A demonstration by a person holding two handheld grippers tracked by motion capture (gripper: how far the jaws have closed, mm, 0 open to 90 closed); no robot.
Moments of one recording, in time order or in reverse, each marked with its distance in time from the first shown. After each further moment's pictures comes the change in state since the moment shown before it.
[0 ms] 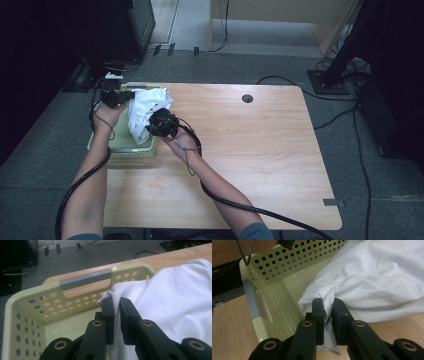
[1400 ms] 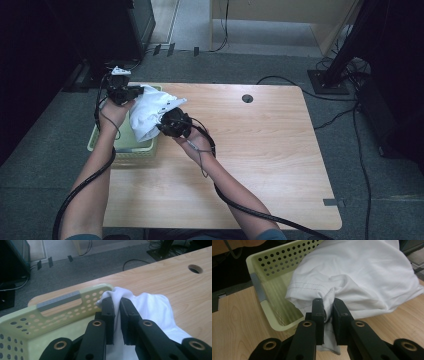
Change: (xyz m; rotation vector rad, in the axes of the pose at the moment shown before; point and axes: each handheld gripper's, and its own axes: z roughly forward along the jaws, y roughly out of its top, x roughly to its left) left arm -0.047 0.022 -0.027 -0.058 -0.045 0.055; right arm -0.002 -0.006 -0.051 -0.019 -0.046 -0.032
